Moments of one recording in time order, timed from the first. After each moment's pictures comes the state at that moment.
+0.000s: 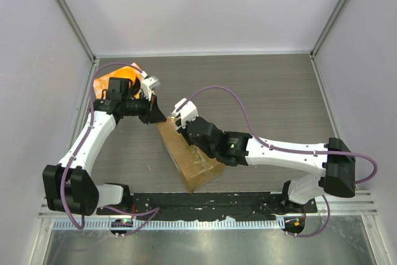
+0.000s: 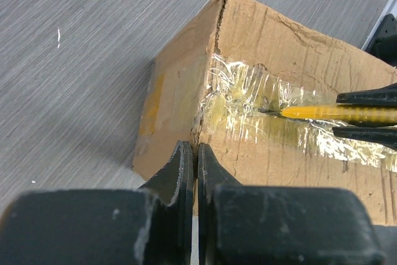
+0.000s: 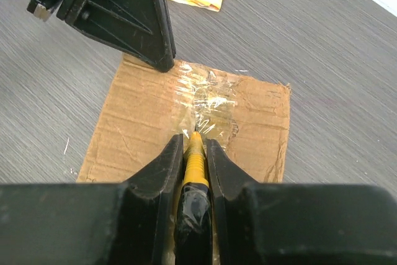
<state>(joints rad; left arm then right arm) -0.13 1.28 1.05 -0.65 0.79 0.25 1.23 1.44 1.13 -0.07 0.53 0.08</state>
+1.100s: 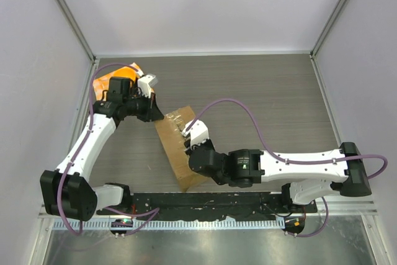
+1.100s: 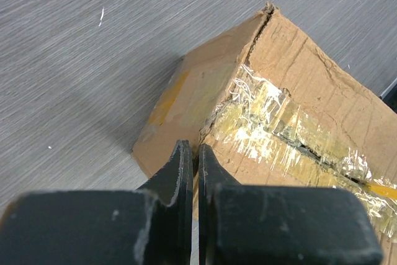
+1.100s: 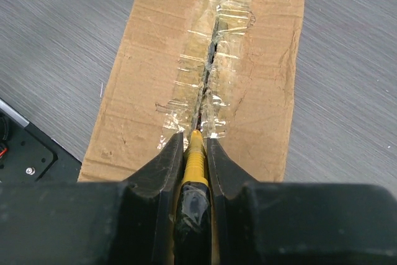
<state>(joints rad) -0.16 1.25 1.05 -0.62 0.59 0.07 1.48 1.34 1.14 -0.43 0.76 0.43</state>
